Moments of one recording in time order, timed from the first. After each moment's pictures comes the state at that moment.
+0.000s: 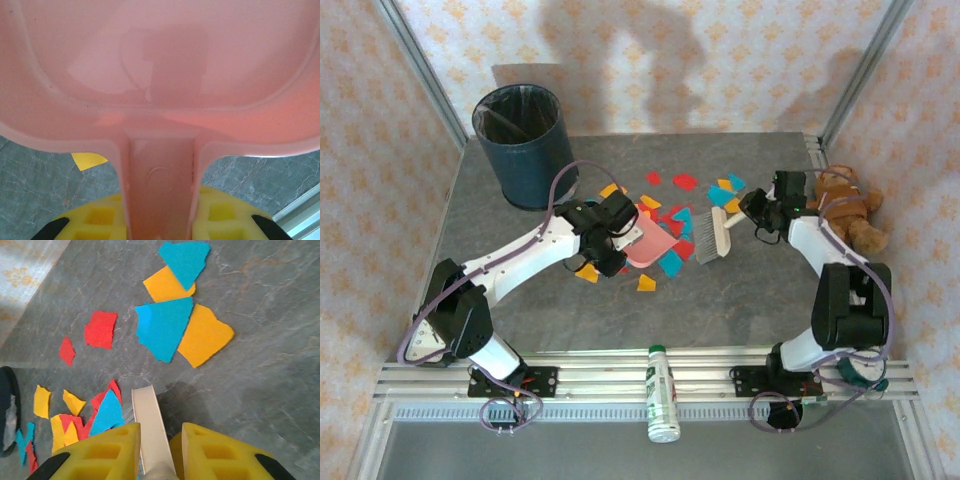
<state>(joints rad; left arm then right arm) -0.68 1.58 1.33 -1.10 -0.03 0.04 -0.01 1.50 0.96 -0.26 -0.24 0.65</state>
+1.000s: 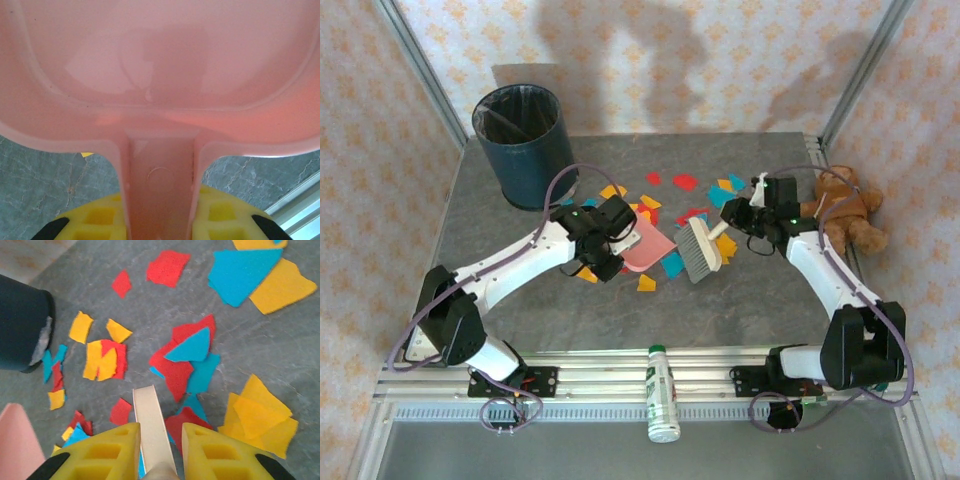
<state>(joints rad) -0.70 1.53 1.30 -1.12 -0.05 0.04 0.12 1.31 0.92 -0.40 -0.33 0.52</state>
